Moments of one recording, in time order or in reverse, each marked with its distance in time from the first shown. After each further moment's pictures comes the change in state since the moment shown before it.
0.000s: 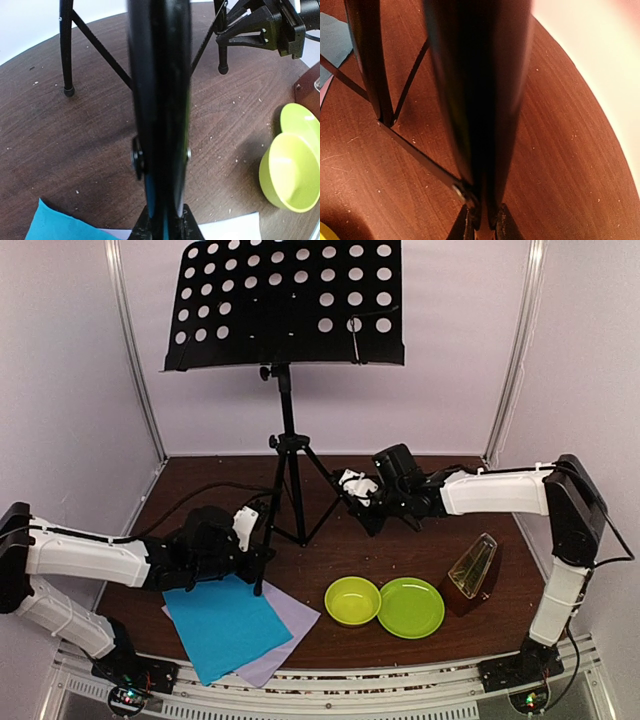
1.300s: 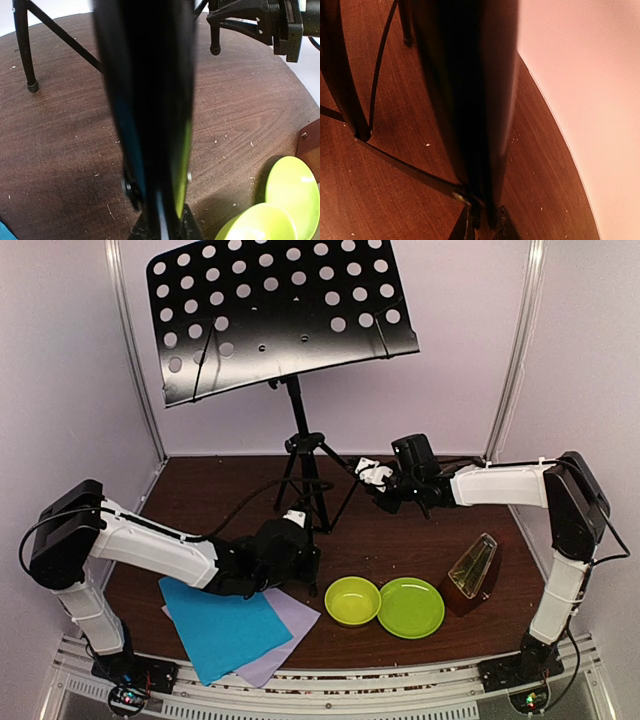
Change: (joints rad) left arm -0.224 0.405 0.311 0.045 -0.294 -0.351; right arm -0.121 0.014 -0.002 0.115 0.026 -0.244
